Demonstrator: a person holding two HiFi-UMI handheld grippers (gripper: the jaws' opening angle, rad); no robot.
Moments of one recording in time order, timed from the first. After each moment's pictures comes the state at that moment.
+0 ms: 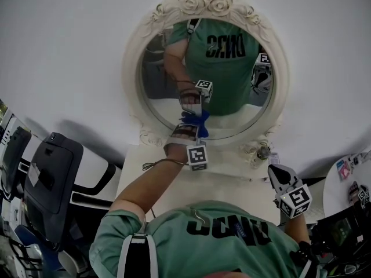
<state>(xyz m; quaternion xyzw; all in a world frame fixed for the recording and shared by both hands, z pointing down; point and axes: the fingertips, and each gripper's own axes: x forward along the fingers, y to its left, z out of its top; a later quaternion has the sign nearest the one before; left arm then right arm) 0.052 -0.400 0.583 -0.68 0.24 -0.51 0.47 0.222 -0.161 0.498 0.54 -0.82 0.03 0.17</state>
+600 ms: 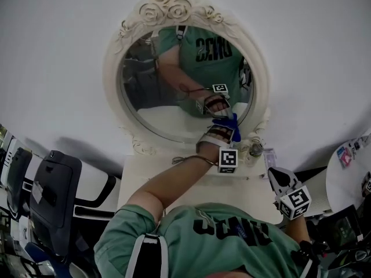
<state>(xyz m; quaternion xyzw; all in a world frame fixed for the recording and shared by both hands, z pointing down) 0.230 -0.340 0.592 -0.68 0.13 -0.46 0.56 0.257 -0.136 0.519 0.58 -0.80 0.06 0.15</state>
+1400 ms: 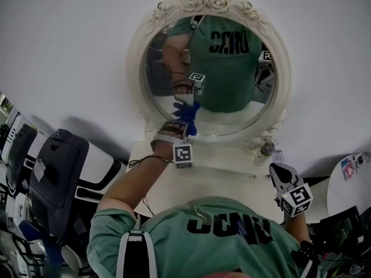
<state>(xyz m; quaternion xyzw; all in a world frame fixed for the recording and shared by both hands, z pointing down) -0.011 -0.402 0.574 -0.64 0.23 -0.53 0.51 0.219 -0.157 0.505 0.54 -0.83 0.04 0.16</state>
